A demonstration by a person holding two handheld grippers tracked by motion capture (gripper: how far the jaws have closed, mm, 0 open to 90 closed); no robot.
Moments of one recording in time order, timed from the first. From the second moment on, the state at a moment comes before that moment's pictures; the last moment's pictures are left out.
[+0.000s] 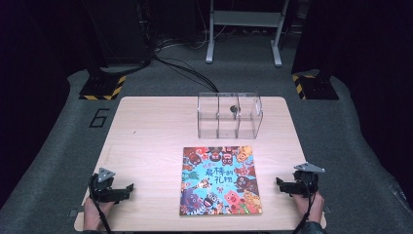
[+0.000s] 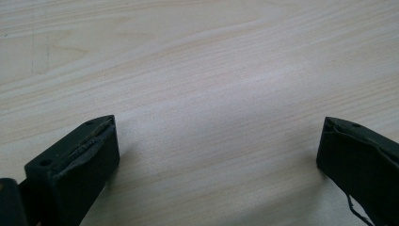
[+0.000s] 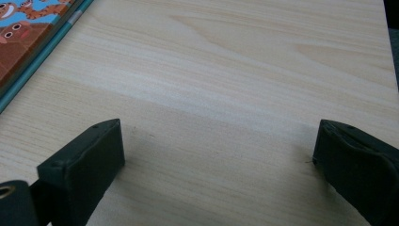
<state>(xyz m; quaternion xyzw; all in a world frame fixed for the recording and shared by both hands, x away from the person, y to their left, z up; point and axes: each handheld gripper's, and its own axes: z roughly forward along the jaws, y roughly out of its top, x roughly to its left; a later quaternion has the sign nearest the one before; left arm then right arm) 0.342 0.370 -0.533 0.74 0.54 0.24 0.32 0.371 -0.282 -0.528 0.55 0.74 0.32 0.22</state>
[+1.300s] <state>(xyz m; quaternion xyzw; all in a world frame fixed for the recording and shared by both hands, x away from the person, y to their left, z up) 0.339 0.369 -0.533 0.73 0.56 0.24 0.32 0.377 -0.184 -0.506 0.49 0.81 0.33 0.06</state>
